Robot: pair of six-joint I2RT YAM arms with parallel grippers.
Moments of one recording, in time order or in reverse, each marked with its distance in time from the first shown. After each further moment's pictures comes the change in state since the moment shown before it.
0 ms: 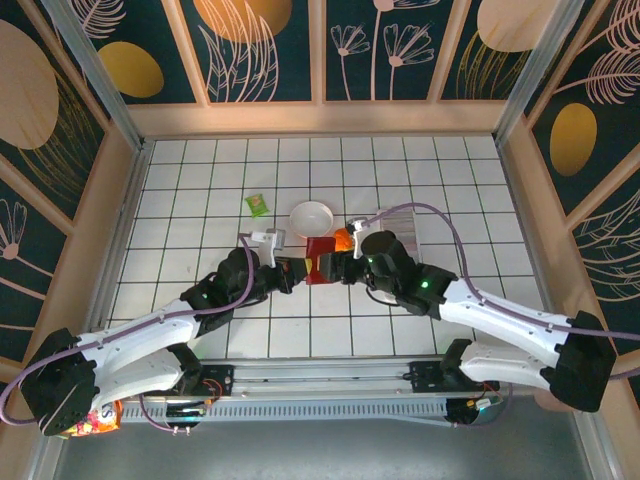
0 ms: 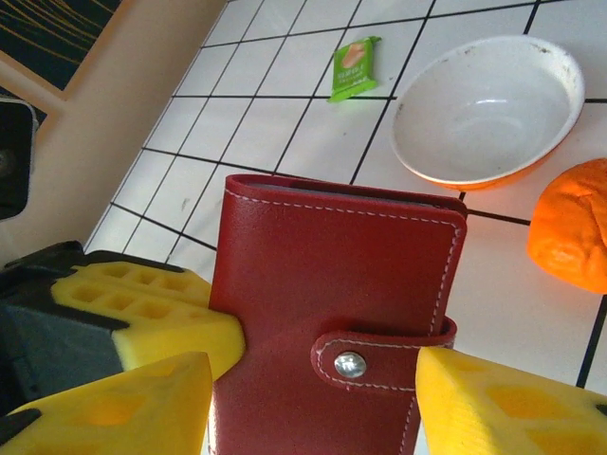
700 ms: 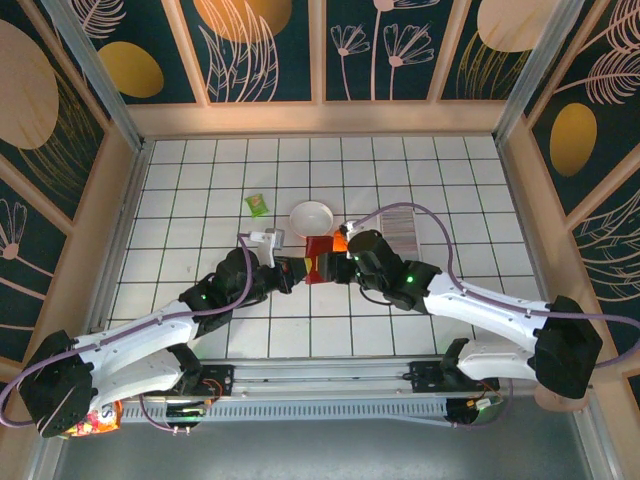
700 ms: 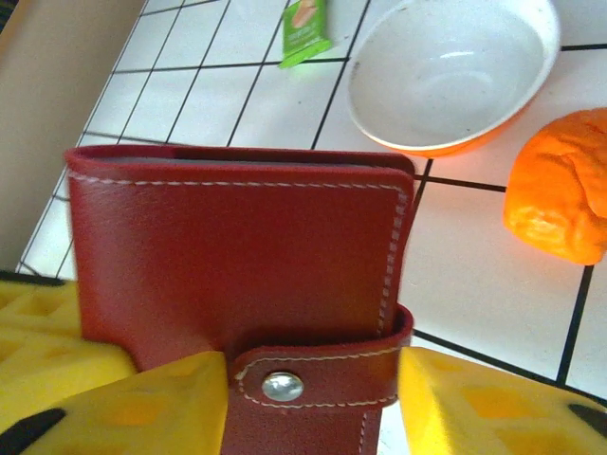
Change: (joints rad) left arm -0.004 -0.018 -0.001 0.000 -0.010 -0.001; right arm 0.000 0.106 0.014 -0.008 0.048 0.042
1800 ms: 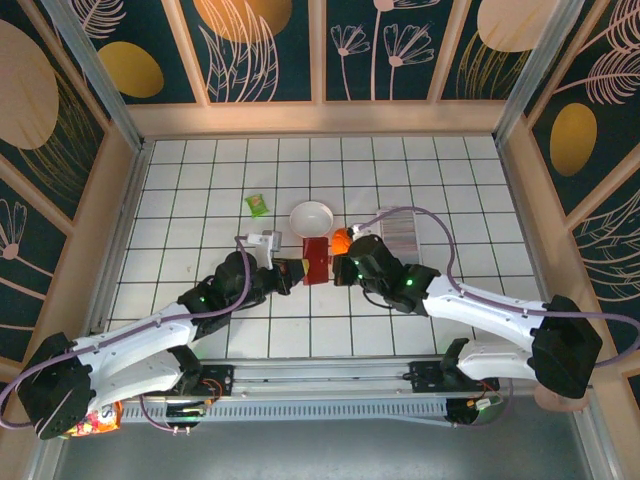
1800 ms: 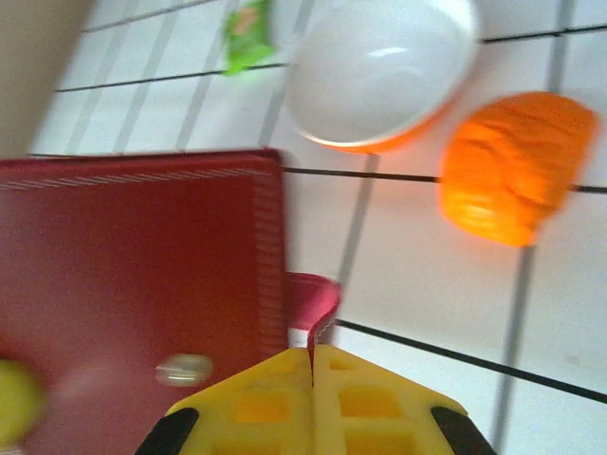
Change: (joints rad) left arm -0.003 -0.018 -0.023 -0.002 -0.034 -0.012; right arm -0.003 0.000 -0.053 -0.015 0.101 0.046
